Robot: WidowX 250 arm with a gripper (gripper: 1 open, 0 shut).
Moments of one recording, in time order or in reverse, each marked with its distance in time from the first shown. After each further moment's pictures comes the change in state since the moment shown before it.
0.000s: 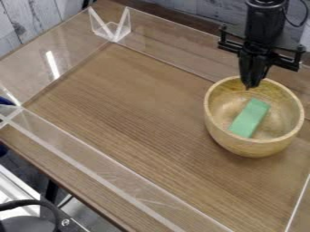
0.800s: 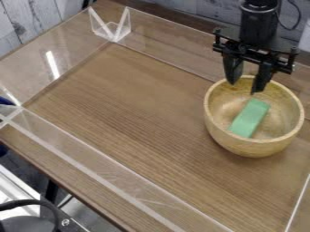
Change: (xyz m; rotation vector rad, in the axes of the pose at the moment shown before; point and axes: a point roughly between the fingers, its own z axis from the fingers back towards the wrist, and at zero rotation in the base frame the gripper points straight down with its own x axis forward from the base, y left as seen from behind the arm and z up) arm 0.000 0.008 -0.005 0.022 -0.017 0.047
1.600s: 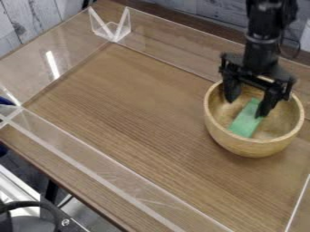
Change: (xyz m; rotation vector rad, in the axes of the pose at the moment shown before) arm 0.001 -0.008 -0.046 -0.004 0.072 -0.100
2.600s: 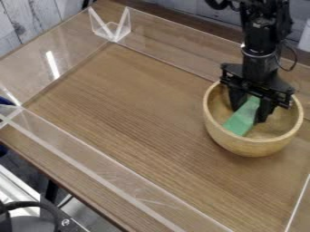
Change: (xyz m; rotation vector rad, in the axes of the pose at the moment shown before) arm -0.006 0.004 -0.012 -0.004 -0.028 -0.018
